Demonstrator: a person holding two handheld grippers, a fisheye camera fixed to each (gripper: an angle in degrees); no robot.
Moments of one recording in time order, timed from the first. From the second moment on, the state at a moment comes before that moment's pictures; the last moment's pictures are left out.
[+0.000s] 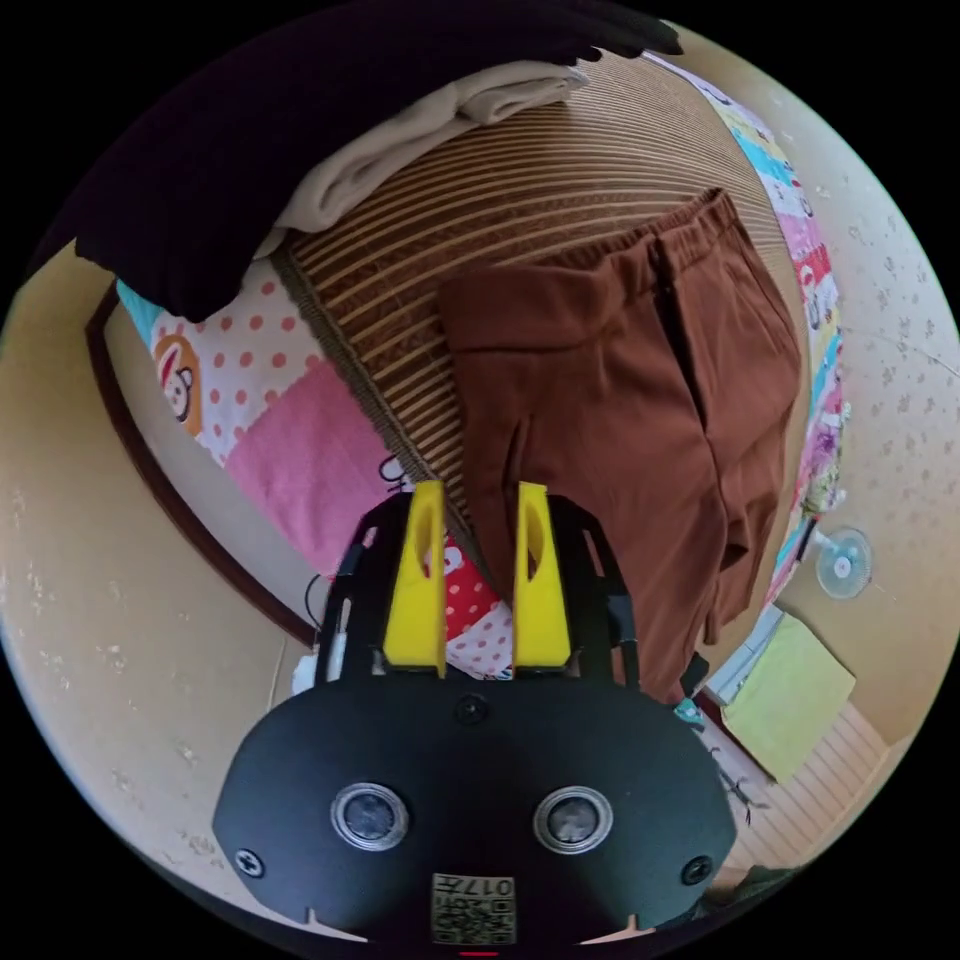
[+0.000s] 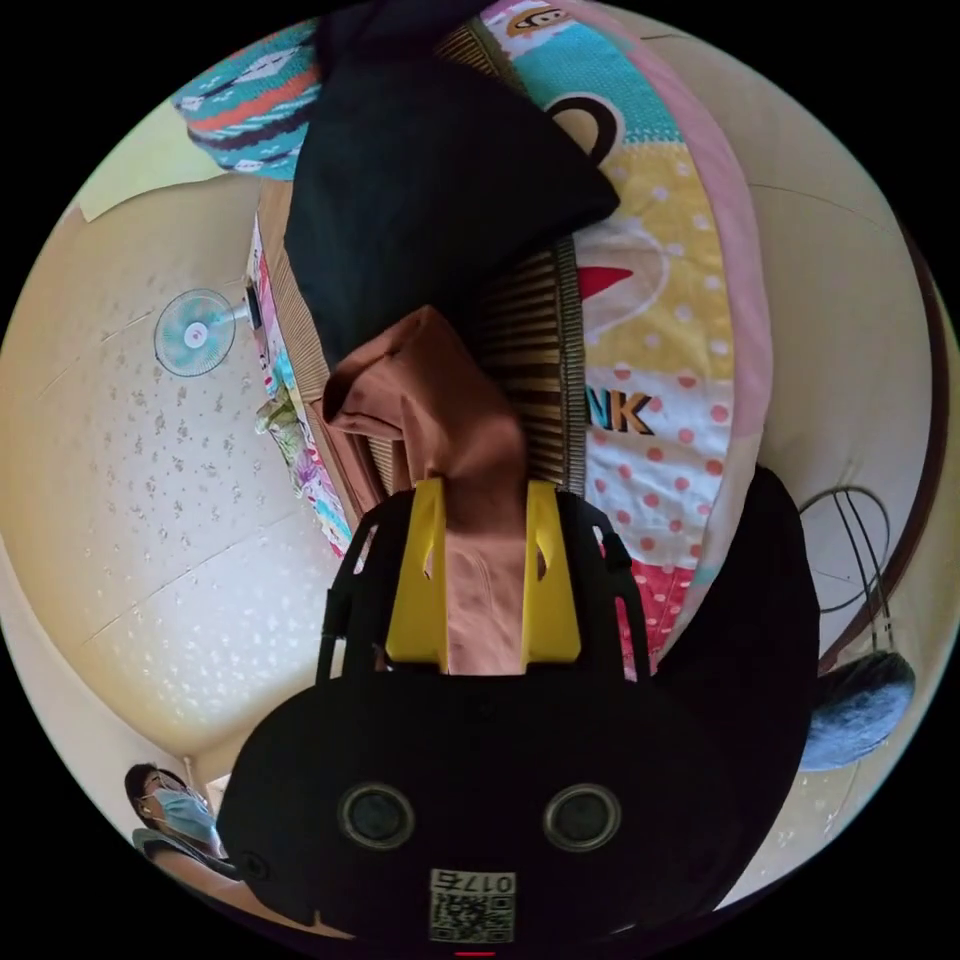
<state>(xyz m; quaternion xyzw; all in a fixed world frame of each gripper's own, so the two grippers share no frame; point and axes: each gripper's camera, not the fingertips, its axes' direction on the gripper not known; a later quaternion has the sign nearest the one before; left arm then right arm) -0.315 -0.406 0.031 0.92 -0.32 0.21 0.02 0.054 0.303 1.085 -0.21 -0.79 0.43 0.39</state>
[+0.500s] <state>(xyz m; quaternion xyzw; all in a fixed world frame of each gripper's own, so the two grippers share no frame) -0.350 -0.449 0.175 0.78 -0.43 0.45 0.01 0.167 0.173 0.986 -0.05 -0.81 0.18 0.55</state>
